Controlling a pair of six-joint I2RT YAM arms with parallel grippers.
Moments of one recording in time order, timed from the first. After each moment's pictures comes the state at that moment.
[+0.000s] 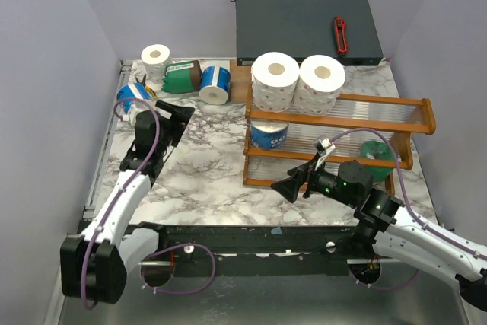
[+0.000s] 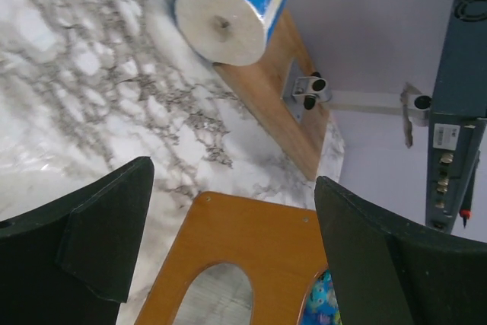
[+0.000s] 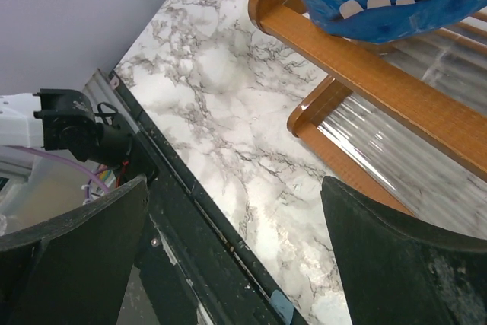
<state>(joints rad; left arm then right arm) -0.16 0.94 0.67 -0.14 -0.04 -1.16 0.89 0.60 0.44 -0.05 -0.09 0.53</state>
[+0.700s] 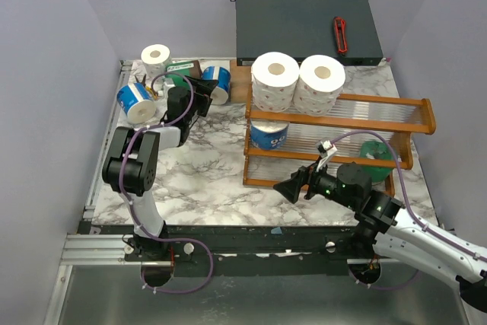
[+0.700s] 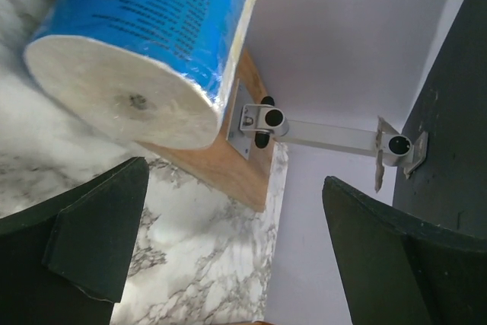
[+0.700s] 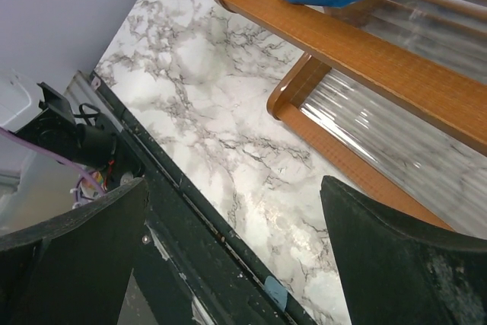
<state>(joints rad) -0.18 1.80 0.91 0.66 0.10 -1.34 0.89 0.58 0.42 -0.10 -0.05 0.56</state>
